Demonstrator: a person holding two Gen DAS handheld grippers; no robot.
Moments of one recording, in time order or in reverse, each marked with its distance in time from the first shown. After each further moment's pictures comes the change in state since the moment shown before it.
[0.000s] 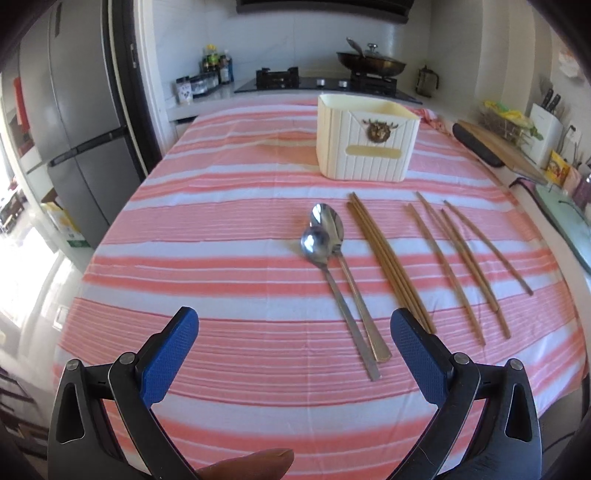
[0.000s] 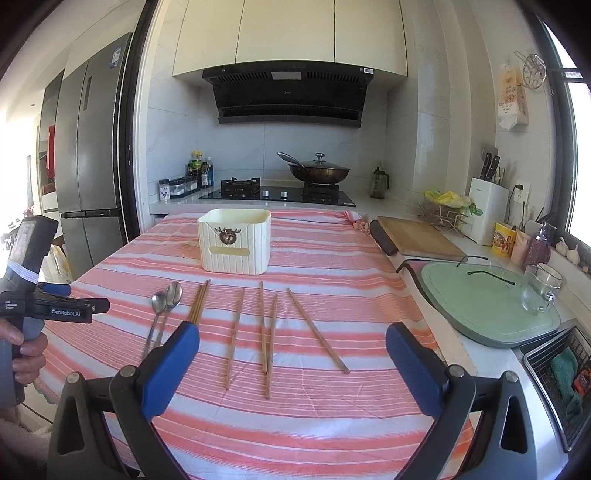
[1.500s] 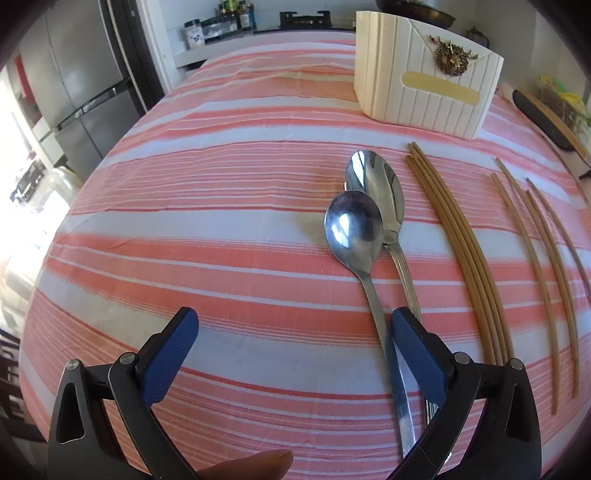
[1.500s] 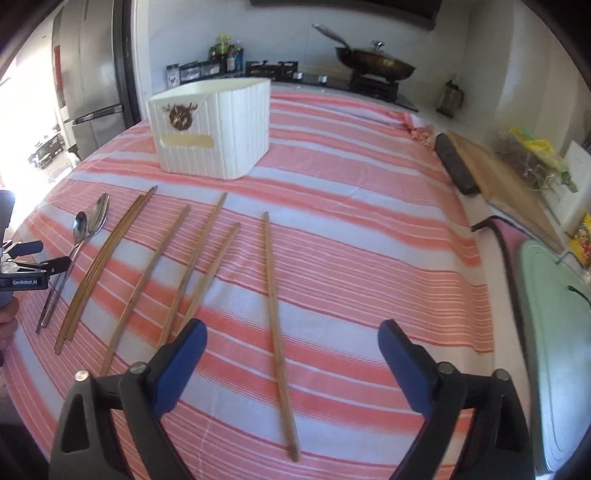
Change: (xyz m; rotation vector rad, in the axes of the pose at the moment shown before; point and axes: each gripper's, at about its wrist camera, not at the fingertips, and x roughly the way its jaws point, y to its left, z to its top) left arm 0.120 -0.004 0.014 -0.050 0.175 0.109; right arm 0.247 -0.049 0.003 -0.184 0.462 0.220
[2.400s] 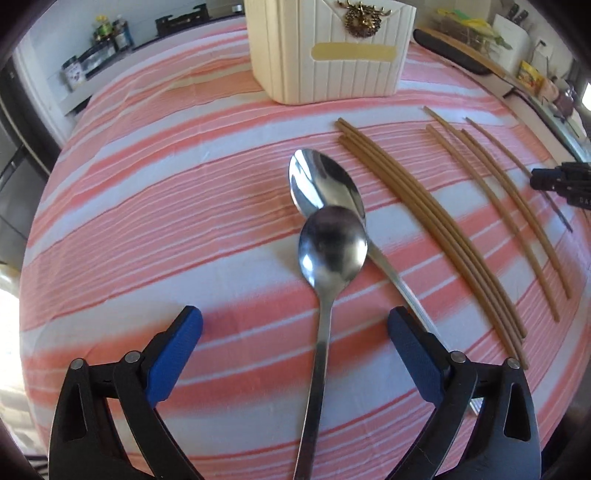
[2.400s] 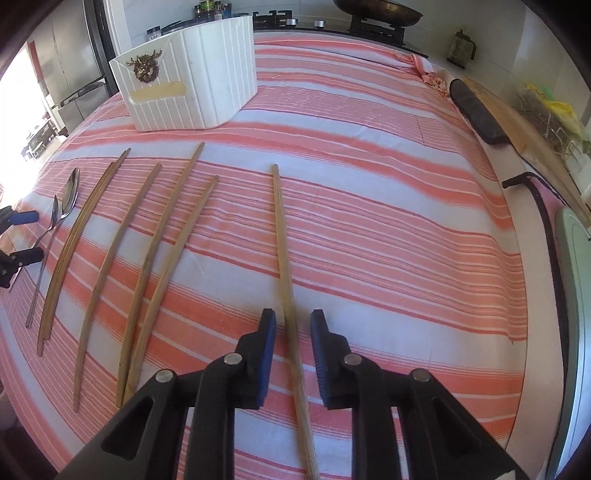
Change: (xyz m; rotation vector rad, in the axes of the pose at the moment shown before) left arm 0.023 0.001 0.038 0.374 0.069 -0.272; right arm 0.042 -0.018 0.003 0.054 0.191 0.023
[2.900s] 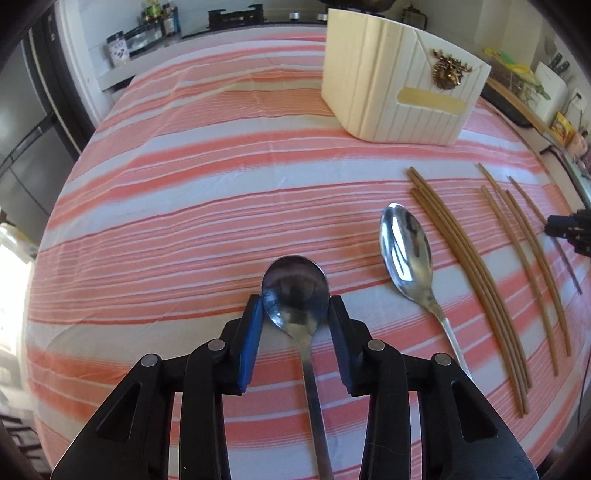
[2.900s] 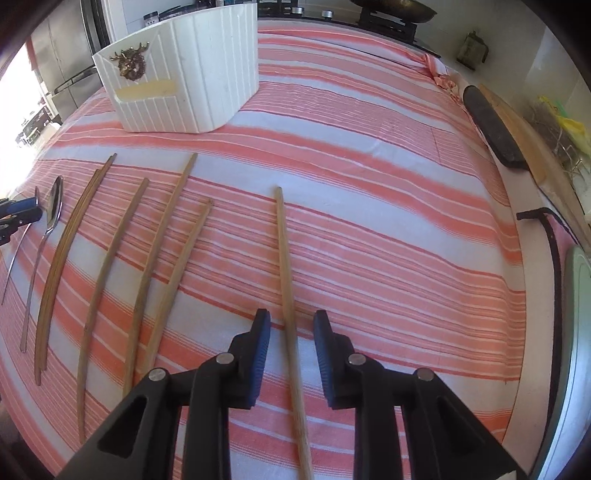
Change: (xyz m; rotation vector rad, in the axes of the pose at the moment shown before) left arm -0.005 0.050 0.007 -0.180 -0.043 0.040; right arm 0.013 0.011 0.034 -0.030 0.064 -0.058
